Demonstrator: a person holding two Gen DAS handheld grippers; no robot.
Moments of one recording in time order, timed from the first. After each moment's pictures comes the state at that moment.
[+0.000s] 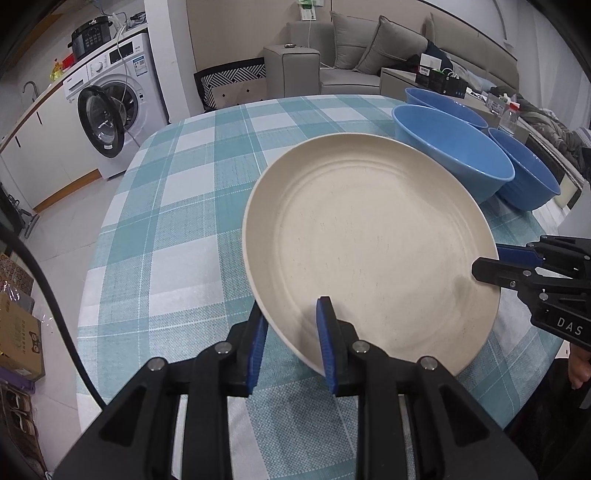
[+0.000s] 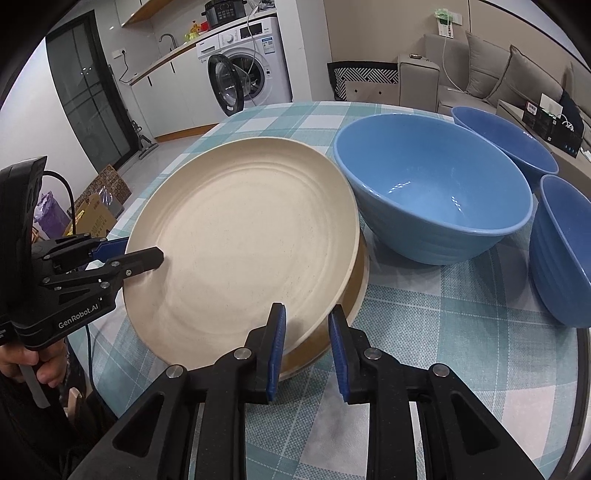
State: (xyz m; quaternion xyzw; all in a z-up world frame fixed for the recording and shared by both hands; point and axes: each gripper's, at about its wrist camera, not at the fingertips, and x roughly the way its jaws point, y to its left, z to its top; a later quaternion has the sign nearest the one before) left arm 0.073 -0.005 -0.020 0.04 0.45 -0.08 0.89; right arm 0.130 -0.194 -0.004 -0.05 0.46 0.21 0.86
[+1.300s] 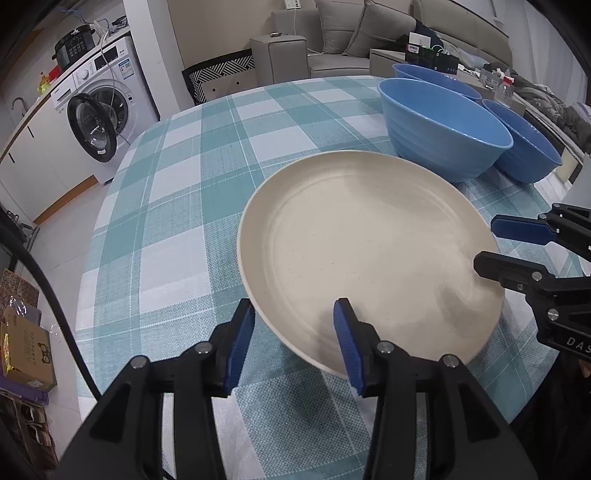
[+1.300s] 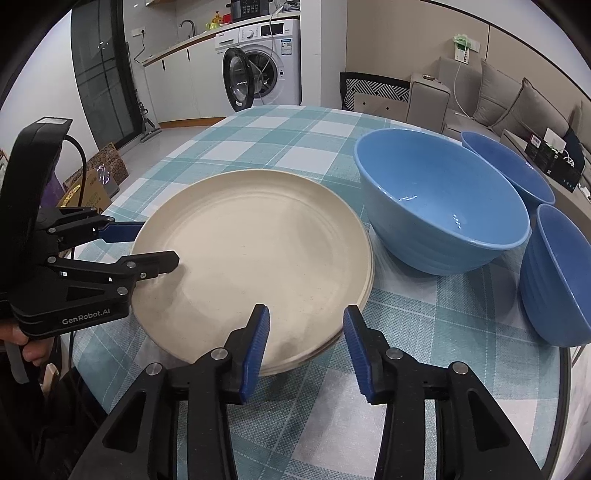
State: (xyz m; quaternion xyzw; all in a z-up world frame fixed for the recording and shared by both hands) left arm 0.071 -0.018 -0.031 0.08 0.46 -0.08 0.88; right arm 0.110 -0.182 -0.004 -0.11 0.43 0.21 0.87
